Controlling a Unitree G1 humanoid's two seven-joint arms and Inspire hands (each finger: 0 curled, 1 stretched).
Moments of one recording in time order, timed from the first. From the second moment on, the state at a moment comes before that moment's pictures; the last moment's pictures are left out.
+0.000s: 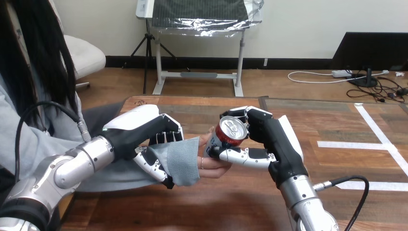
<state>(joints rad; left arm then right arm) -0.64 0.54 -0.30 1.01 0.52 -0.84 -0.19 -0.25 -0.08 0.07 0.63 -0.14 -0.58 0.06</state>
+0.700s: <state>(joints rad) -0.64 0.54 -0.30 0.93 0.52 -0.82 -0.16 -0.25 -0.09 0.10 0.62 -0.18 -0.52 0.08</state>
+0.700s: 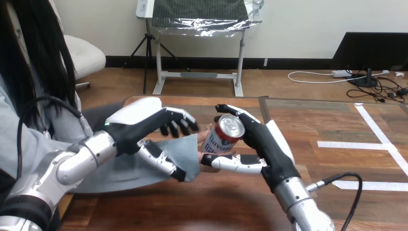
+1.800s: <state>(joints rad) -0.53 0.55 -0.30 0.79 0.52 -0.76 -0.15 -0.25 -0.12 0.12 0.59 -0.20 -0.46 0.11</state>
